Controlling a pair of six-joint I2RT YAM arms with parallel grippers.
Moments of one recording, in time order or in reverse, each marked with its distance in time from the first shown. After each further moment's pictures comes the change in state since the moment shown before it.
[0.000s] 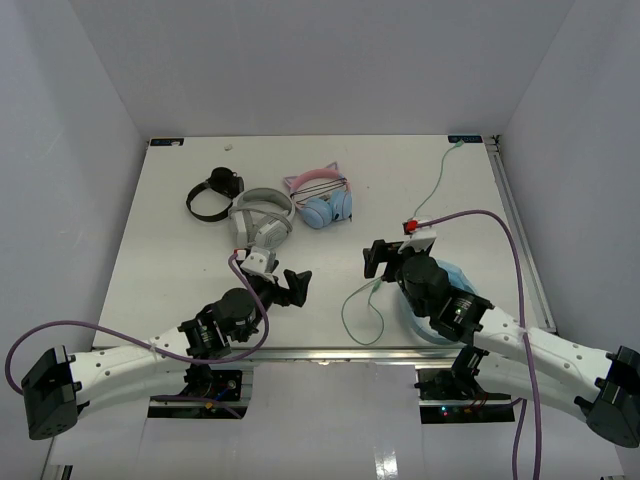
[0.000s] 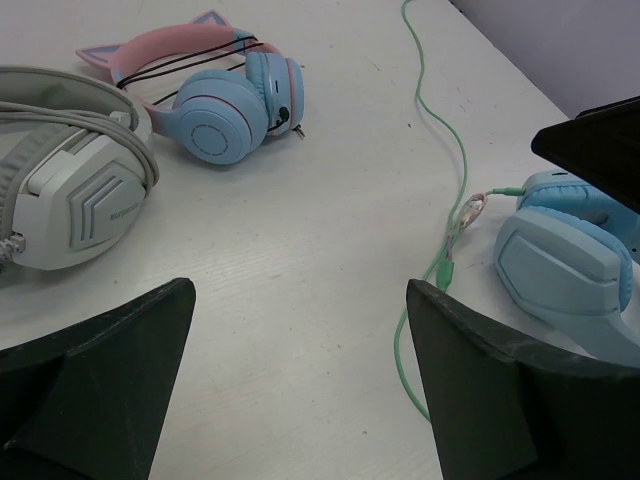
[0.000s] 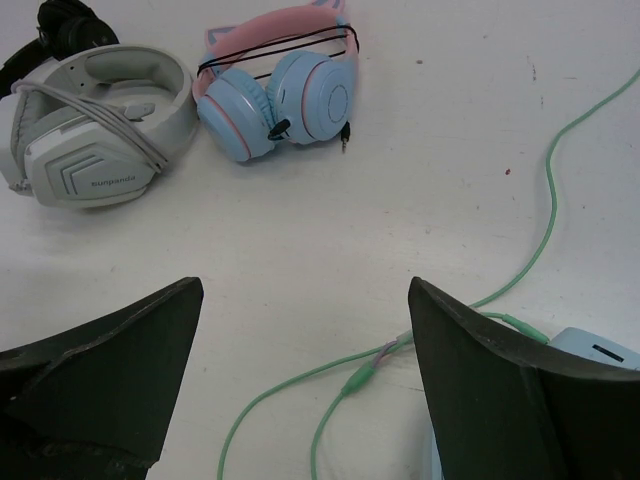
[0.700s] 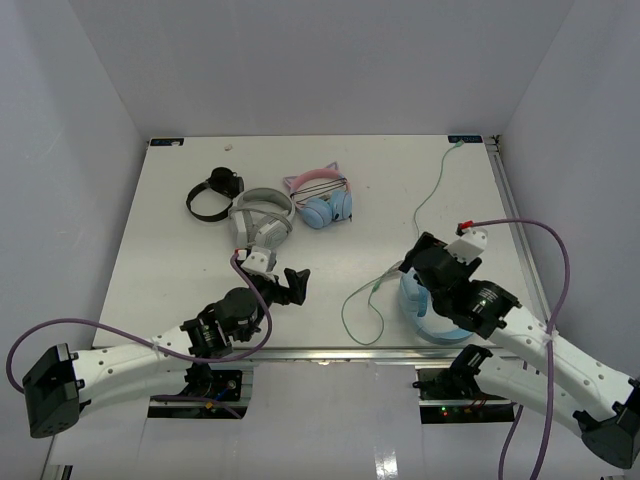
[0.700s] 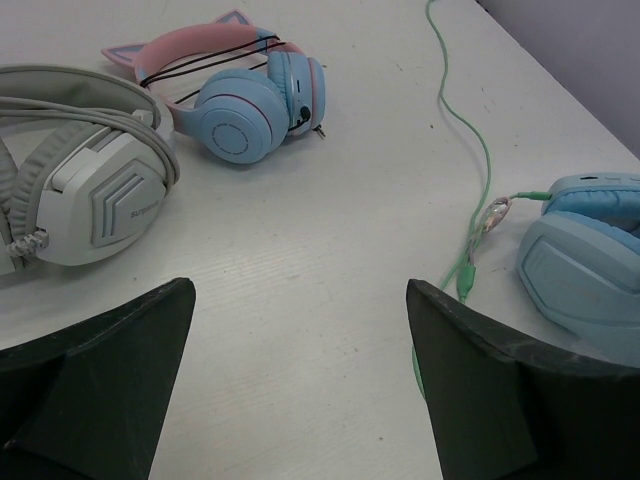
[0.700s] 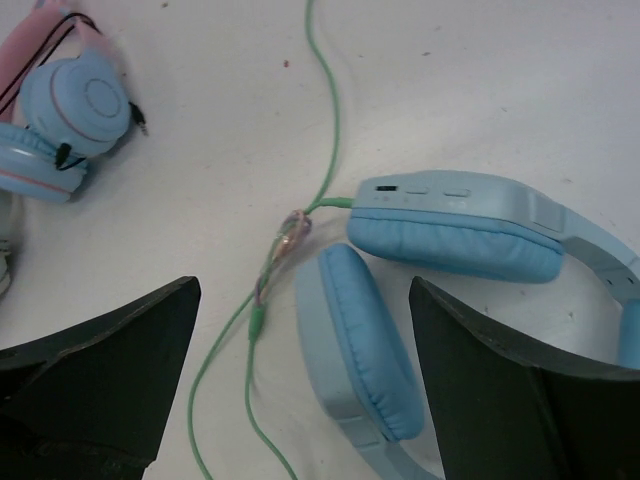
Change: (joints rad) left arm 0.000 0.025 0.001 0.007 -0.043 0.013; right arm -0.152 -0.087 0.153 -0.706 0.144 0.580
